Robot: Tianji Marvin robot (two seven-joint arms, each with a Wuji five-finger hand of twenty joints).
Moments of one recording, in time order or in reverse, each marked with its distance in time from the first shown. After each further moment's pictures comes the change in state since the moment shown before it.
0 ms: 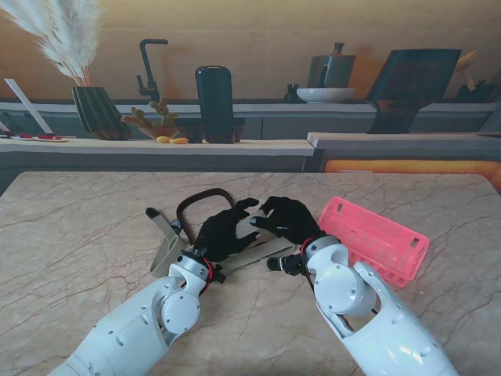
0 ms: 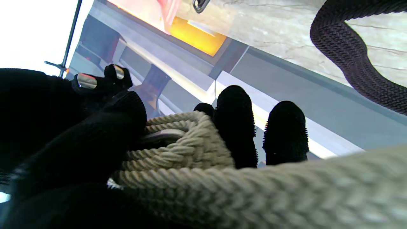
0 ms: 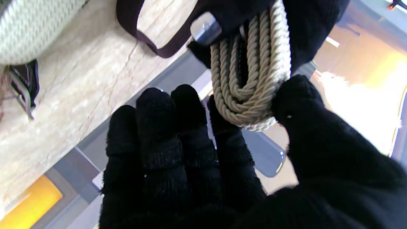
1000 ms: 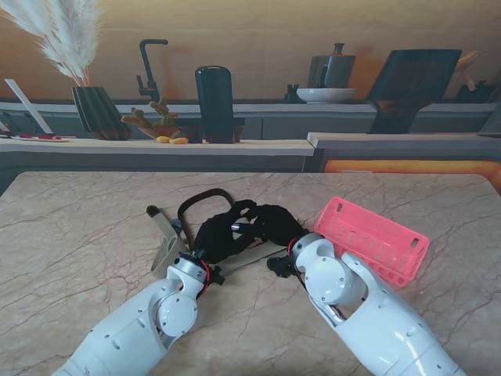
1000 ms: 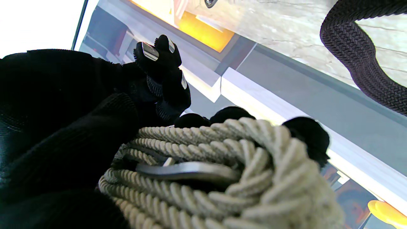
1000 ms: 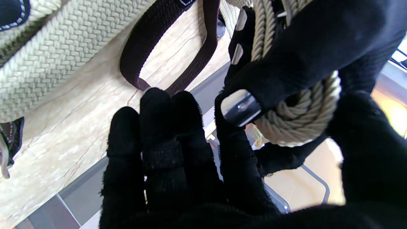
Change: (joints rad) left arm 0.030 0.006 -0.028 -0.026 -0.013 -0.044 0.001; right arm 0.123 0.011 -0.113 0.111 0.037 -0.013 0.128; left_hand -0.108 -0.020 0.092 -0.001 -0.028 0.036 0.042 0.025 0.282 -0.080 0.493 0.273 0.177 -0.036 0.296 -0.136 0.352 -0.018 0.258 -0.102; right_hand -0.341 0.016 0.012 0.135 0.038 -0.053 -0.273 0.245 -0.116 0.028 -0.056 0.000 -0.091 0.002 -0.060 0.001 -0.034 0.000 -0.034 0.000
